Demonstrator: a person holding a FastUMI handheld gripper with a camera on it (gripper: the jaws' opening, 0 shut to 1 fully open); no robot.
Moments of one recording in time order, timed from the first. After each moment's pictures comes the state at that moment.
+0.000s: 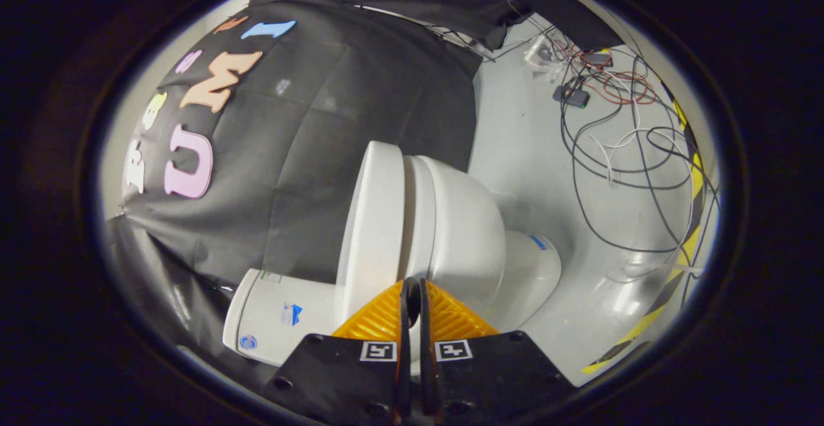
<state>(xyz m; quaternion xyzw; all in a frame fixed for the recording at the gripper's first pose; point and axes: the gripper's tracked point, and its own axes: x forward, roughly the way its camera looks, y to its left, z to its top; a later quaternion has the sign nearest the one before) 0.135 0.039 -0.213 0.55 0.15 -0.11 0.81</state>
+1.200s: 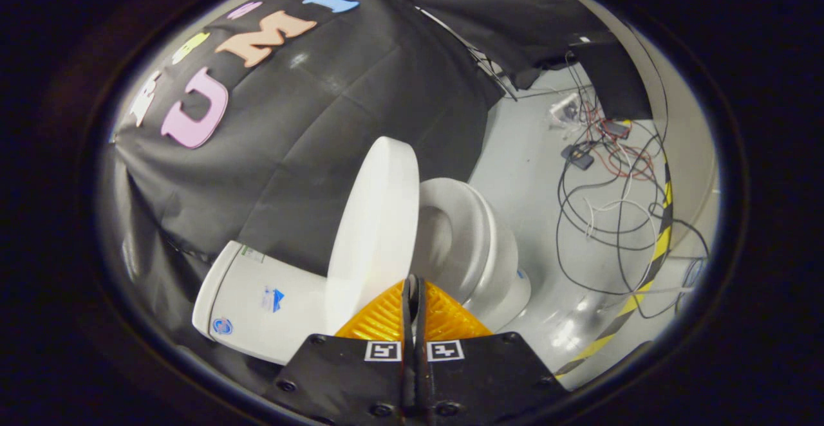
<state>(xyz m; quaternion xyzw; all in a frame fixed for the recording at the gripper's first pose) 0.129 0.059 -0.125 0.41 0.19 -0.17 0.88</state>
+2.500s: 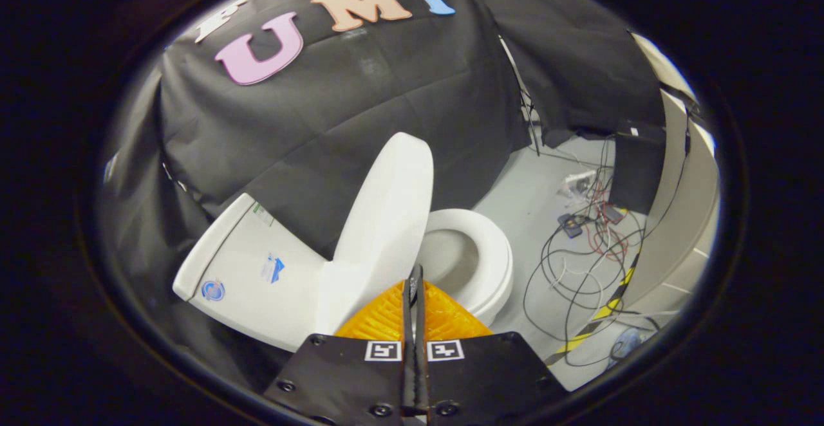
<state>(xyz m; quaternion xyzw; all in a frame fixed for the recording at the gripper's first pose) 0.130 0.129 -0.004 0.26 0.16 -0.09 0.95</state>
